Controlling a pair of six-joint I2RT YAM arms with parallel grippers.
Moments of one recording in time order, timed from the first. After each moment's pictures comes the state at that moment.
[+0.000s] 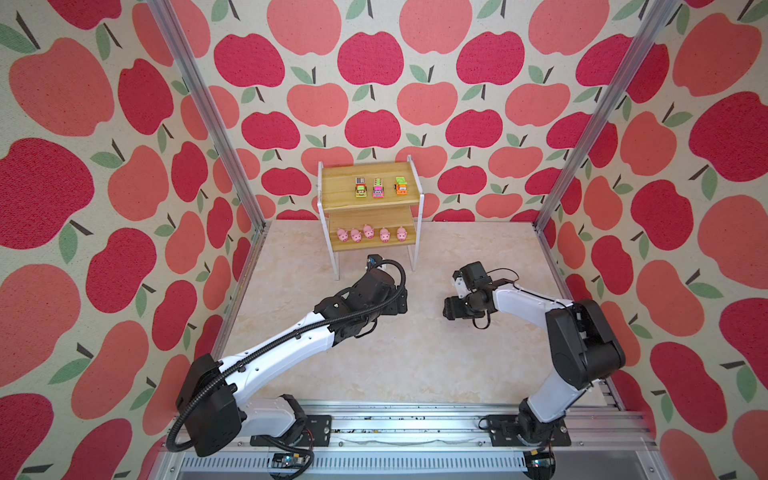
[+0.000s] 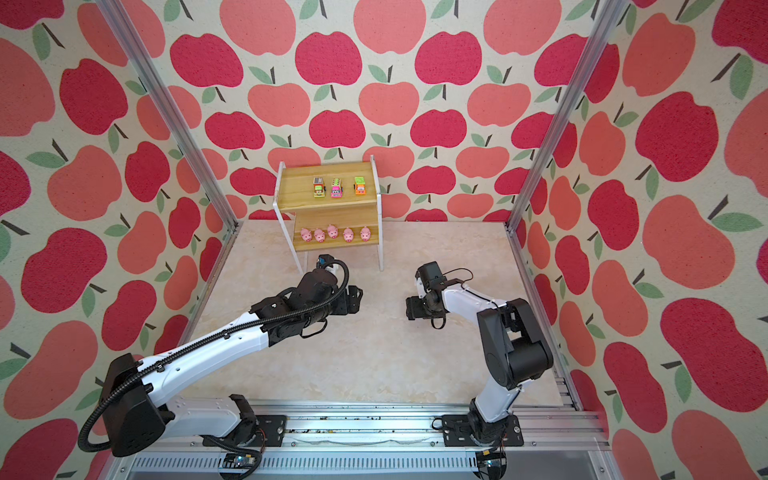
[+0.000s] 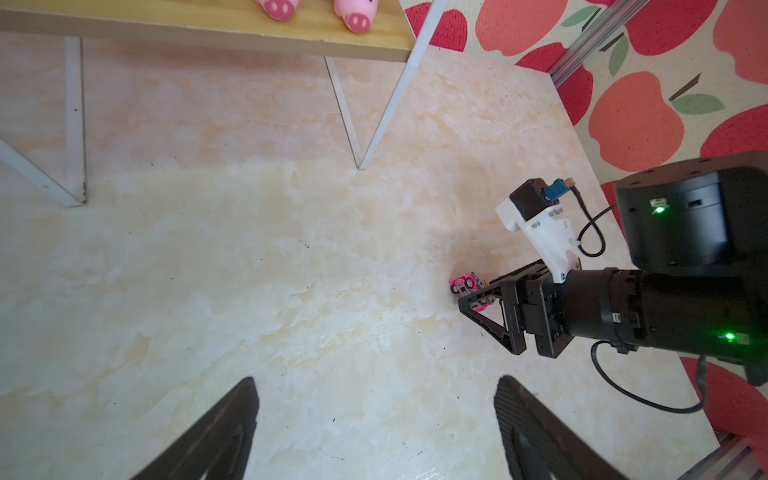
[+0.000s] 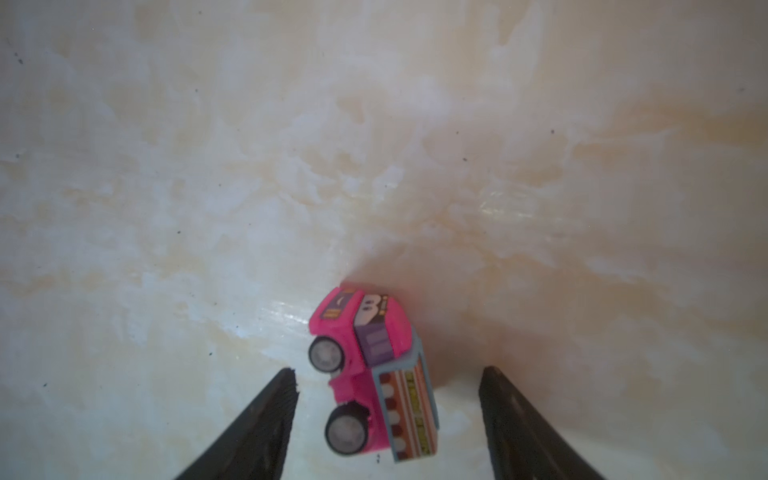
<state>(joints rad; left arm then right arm) -0.83 1.28 1.03 -0.43 -0.24 -0.63 0.45 1.70 0.97 -0.48 -0.13 0.20</state>
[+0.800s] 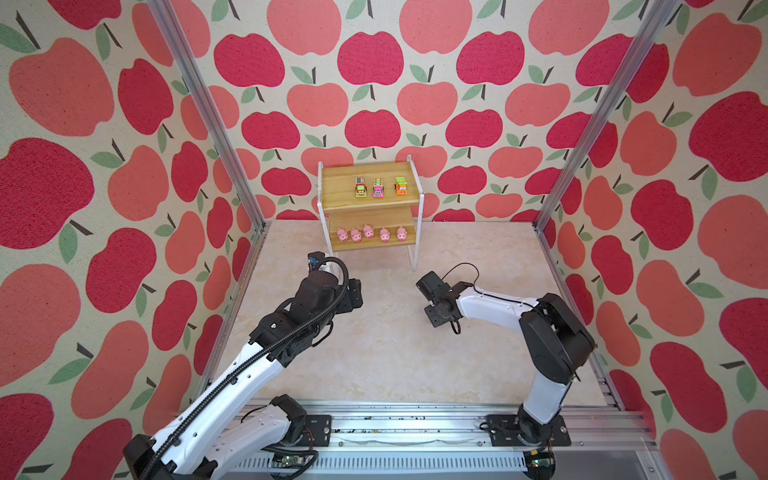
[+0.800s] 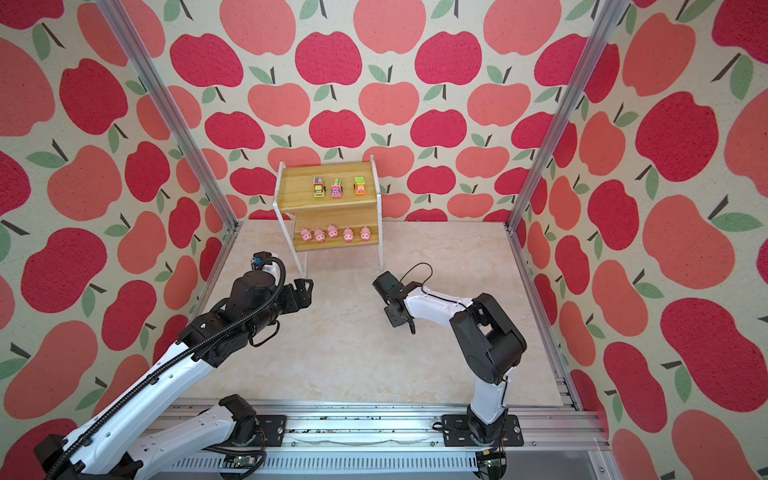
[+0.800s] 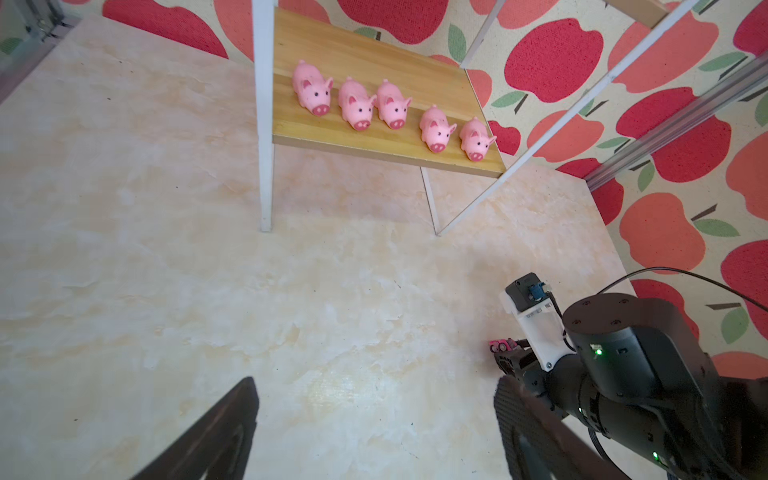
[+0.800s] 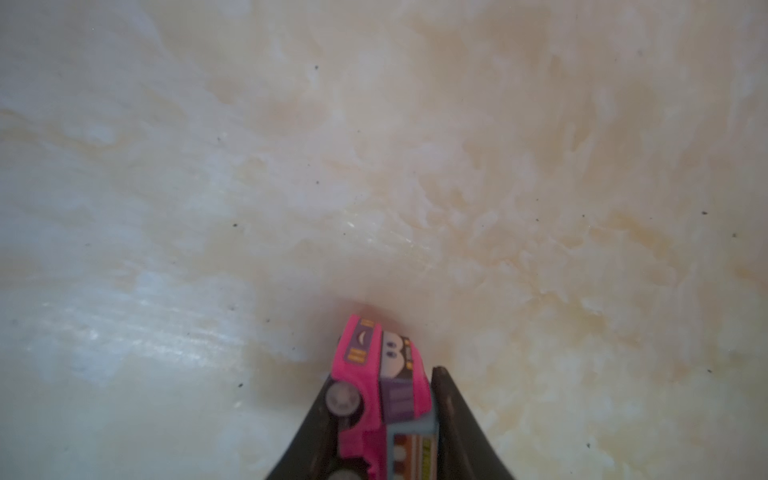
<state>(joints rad) -0.60 0.90 0.97 -0.64 -0.28 -0.59 0.81 1.84 1.15 -0.63 0.40 0.16</state>
